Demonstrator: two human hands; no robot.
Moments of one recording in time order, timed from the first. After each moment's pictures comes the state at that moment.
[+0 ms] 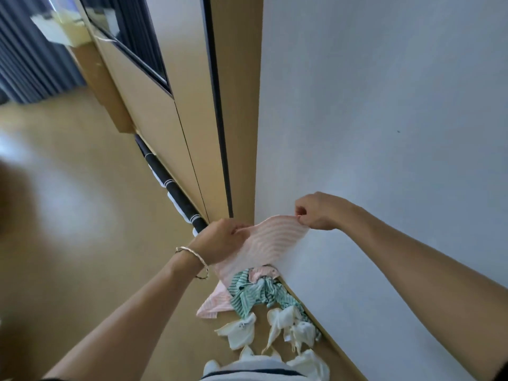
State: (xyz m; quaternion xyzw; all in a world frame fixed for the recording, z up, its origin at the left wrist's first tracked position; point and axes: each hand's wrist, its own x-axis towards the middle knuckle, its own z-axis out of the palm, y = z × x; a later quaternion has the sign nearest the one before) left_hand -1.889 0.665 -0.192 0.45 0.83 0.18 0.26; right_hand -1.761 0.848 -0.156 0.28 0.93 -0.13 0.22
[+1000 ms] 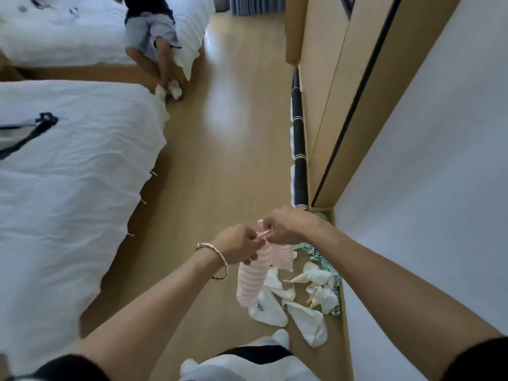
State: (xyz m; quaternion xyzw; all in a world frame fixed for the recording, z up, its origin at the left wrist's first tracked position) left_hand -1.654 0.505 -0.248 0.03 0.89 0.29 0.36; right_hand -1.681 0.649 -0.233 -0.16 0.92 -0.11 0.33
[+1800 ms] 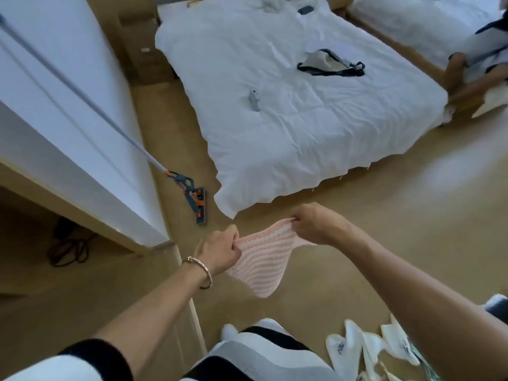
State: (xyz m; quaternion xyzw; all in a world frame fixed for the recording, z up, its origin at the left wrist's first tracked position) left_hand -1.300 0.069 -0.281 -0.41 0.88 0.22 0.11; right_hand -1.497 0.155 -0.223 -0.53 0.79 0.00 0.30
